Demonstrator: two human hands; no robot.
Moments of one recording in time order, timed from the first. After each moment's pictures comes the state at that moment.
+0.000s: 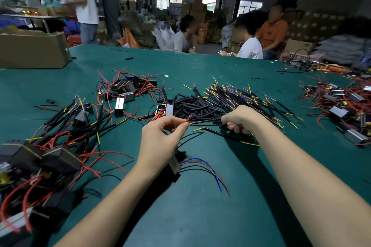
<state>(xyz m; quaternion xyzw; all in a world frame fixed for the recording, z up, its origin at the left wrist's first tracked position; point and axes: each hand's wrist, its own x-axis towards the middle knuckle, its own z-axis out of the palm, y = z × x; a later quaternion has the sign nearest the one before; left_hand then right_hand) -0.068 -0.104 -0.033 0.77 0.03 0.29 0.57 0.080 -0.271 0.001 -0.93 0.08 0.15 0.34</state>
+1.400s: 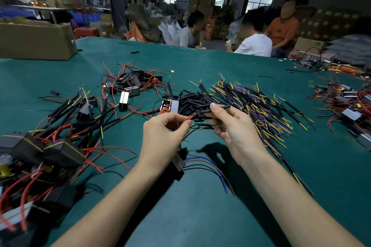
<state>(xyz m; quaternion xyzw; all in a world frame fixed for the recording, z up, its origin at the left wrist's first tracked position) -0.067 -0.104 -0.031 0.77 0.06 0.31 0.55 -0.011 -0.239 -0.012 -0.64 -0.07 0.05 0.76</state>
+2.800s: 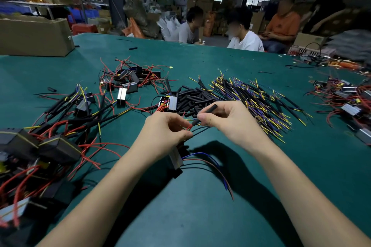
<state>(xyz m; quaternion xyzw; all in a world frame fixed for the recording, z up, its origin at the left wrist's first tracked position) -0.072 -0.092 -0.018 0.86 0.05 0.13 0.49 -0.009 -0.252 0.000 -0.78 -0.29 0.03 0.56</state>
